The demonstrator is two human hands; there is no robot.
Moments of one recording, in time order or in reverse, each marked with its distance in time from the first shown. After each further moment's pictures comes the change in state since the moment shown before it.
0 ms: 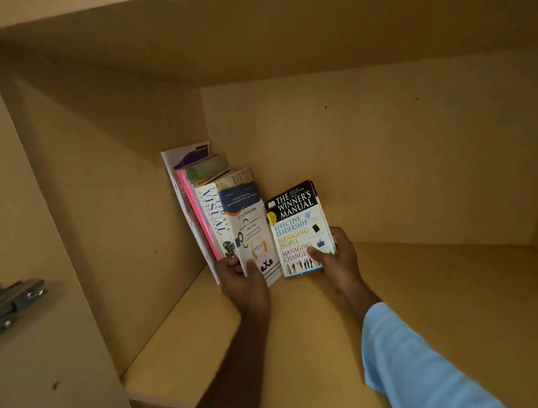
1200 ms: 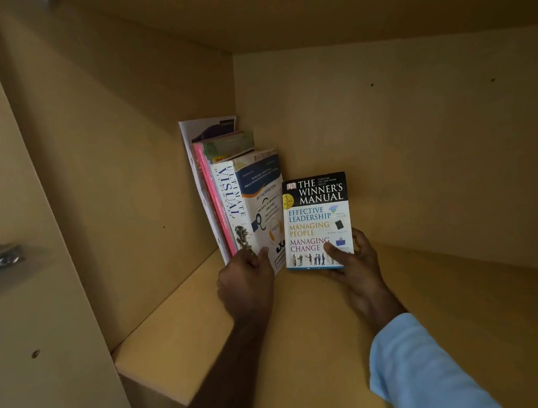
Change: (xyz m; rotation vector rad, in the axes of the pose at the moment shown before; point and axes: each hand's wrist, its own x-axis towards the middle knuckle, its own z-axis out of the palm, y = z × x) left_hand -0.002 0.008 -0.020 0.617 -0.001 0.197; right_hand 0.019 0.015 0.000 0.370 -0.166 0.185
